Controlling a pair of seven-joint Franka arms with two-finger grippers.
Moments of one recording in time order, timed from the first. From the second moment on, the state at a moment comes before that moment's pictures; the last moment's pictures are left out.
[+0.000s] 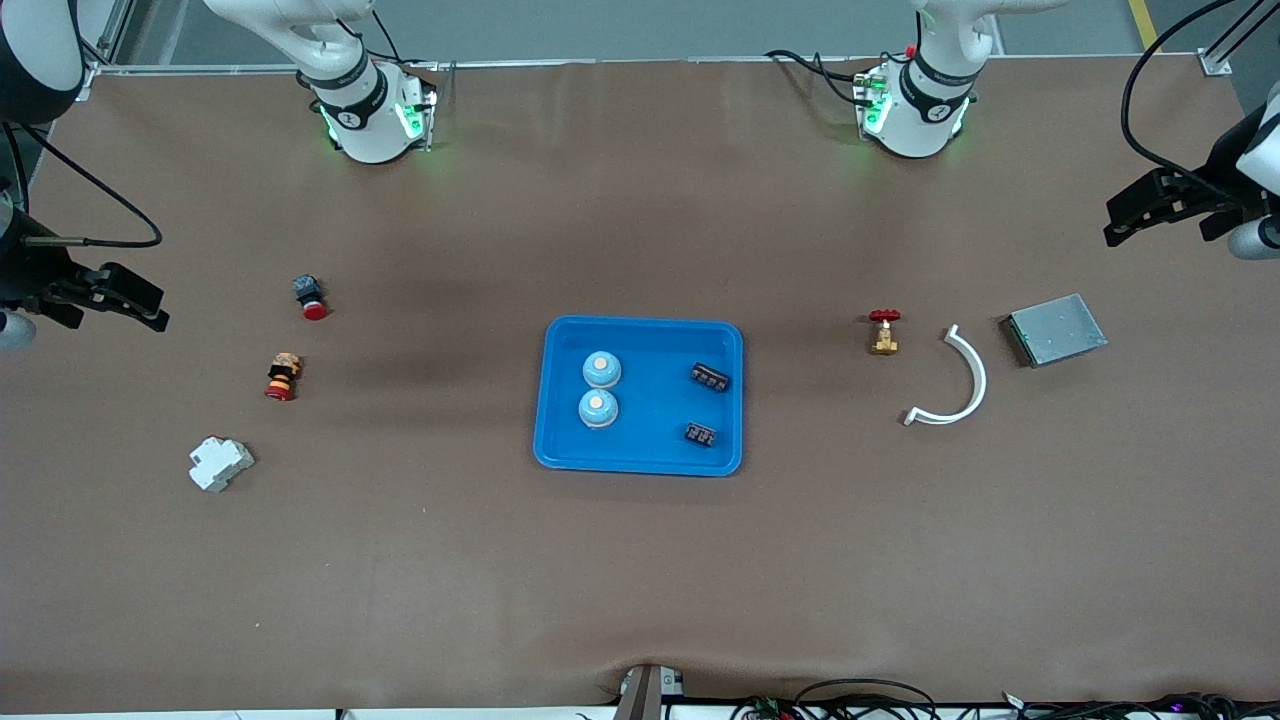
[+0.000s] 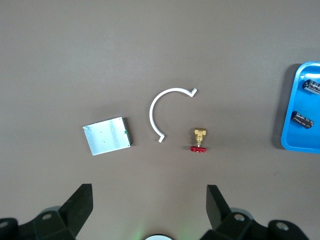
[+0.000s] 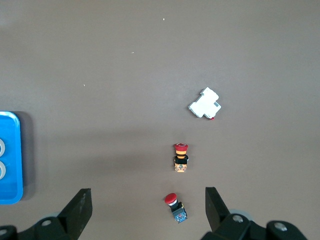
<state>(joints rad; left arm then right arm) 0.02 -0.04 -0.07 -1.55 0.03 1.47 -0.08 -0.01 0.03 -0.03 -1.64 -0.02 1.73 0.01</state>
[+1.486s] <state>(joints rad) 0.02 -0.06 -0.07 -1.55 0.03 1.46 -0.08 -0.03 0.00 -0.02 -1.61 -0.02 1.69 0.01</state>
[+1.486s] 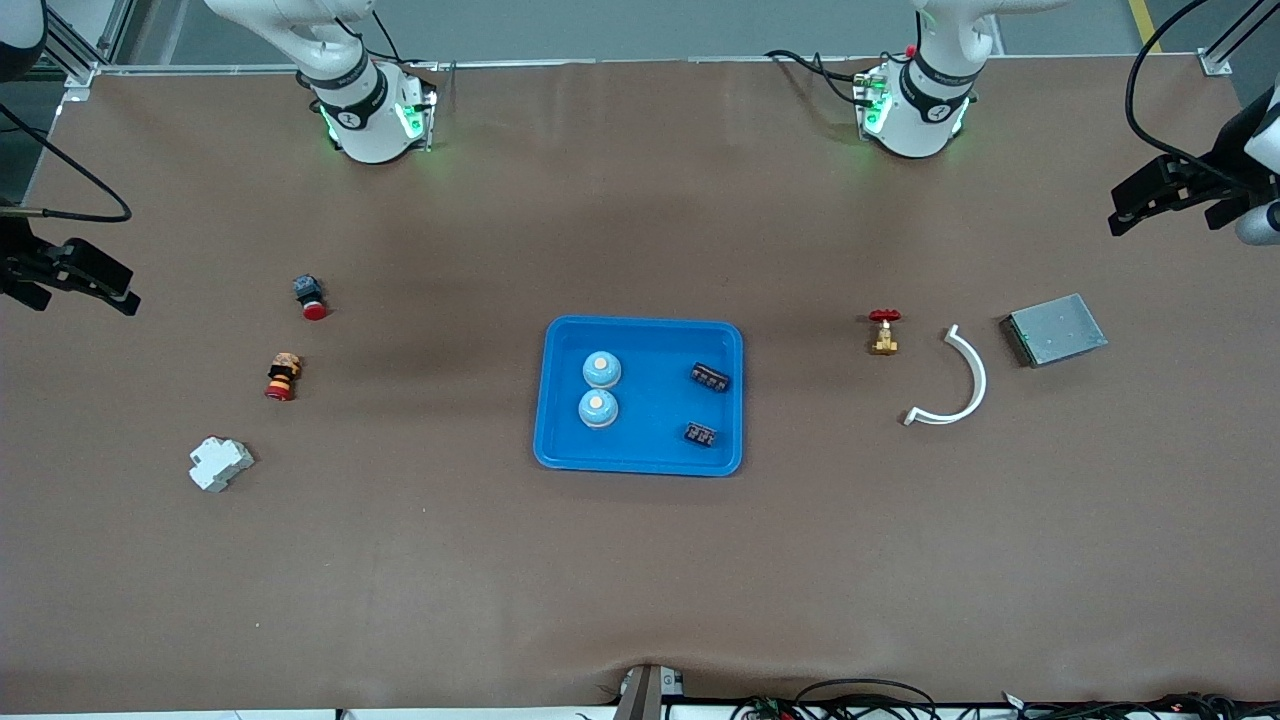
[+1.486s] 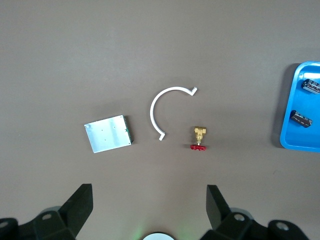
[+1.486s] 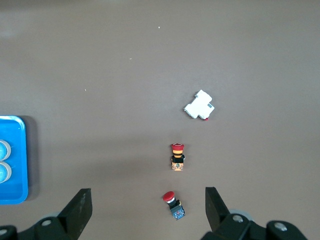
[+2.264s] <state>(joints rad) 0.02 -0.07 -0.07 -1.55 0.00 1.45 -0.08 -0.03 -0.02 -0.02 -1.60 -0.02 1.68 0.01</state>
